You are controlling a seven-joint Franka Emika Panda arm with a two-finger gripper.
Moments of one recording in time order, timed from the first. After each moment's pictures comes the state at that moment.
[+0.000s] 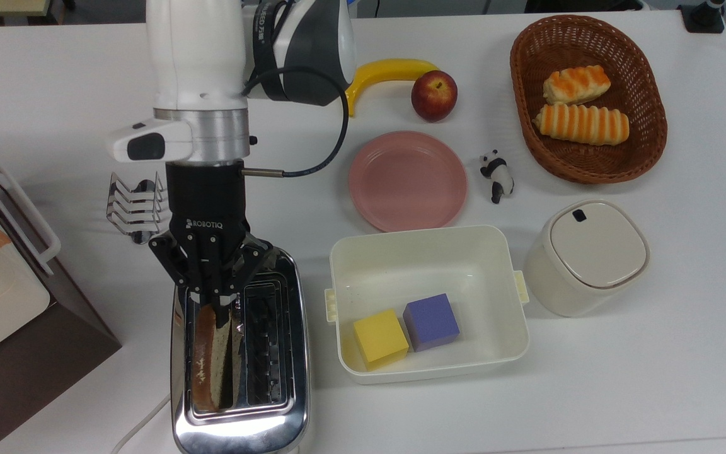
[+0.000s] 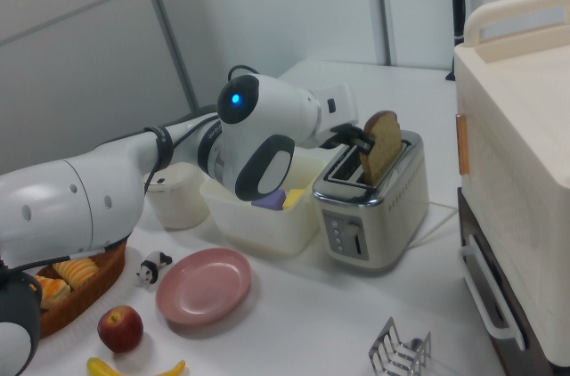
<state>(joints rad) 0.00 0.59 -0.08 -1.36 0.24 2.80 0.03</state>
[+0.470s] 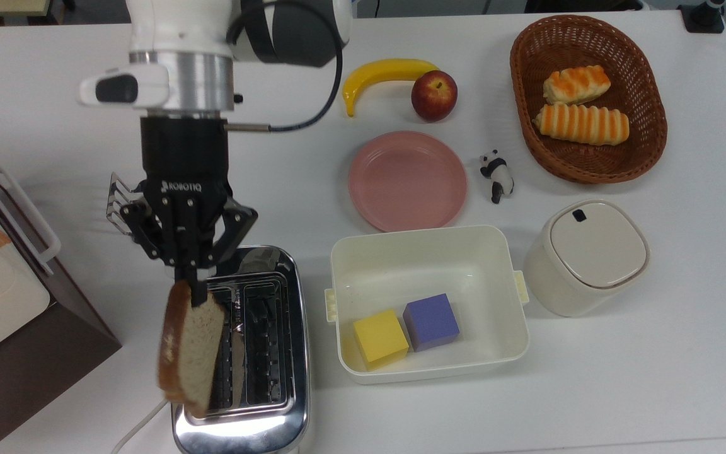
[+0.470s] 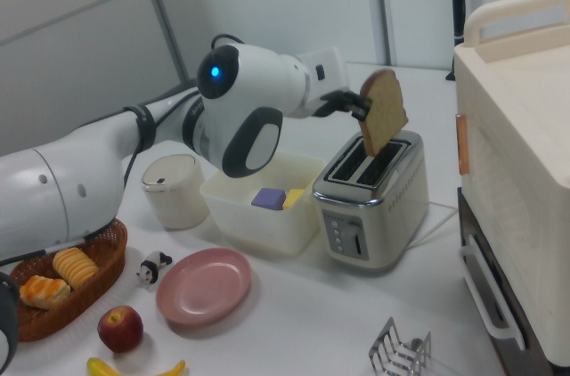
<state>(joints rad) -0.01 0.52 -0.08 -1.32 0.24 2.80 0.03</state>
